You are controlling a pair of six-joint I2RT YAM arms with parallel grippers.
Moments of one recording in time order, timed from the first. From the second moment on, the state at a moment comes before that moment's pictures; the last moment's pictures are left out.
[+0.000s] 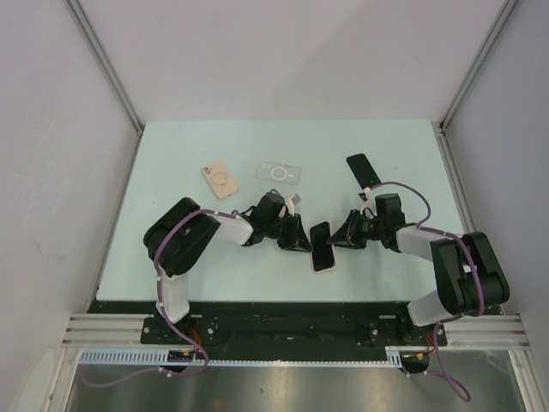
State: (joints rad) left arm -0.72 1.92 0.89 0.28 0.56 -0.81; right arm 0.21 1.48 0.54 0.10 -0.75 0.67
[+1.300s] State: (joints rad) left arm -0.65 1.48 0.48 0.81 0.71 -0.99; right arm 0.39 1.20 0.54 0.24 -0.83 0.83
